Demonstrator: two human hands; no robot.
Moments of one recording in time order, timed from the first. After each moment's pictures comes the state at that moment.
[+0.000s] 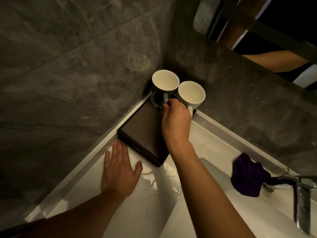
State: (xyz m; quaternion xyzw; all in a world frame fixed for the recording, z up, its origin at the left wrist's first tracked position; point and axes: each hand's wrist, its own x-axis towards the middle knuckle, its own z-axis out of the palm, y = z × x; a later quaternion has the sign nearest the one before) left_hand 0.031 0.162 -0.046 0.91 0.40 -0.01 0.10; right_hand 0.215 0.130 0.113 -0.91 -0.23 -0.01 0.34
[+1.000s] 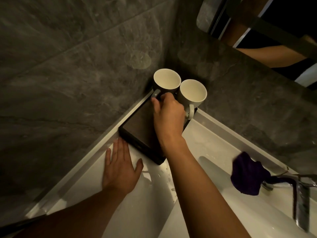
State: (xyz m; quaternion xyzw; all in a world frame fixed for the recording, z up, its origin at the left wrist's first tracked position) left_hand 0.030 0.163 -0.046 0.91 0.39 -0.02 0.11; right_hand 0.197 0.146 0.122 -0.90 -0.25 -0.02 0.37
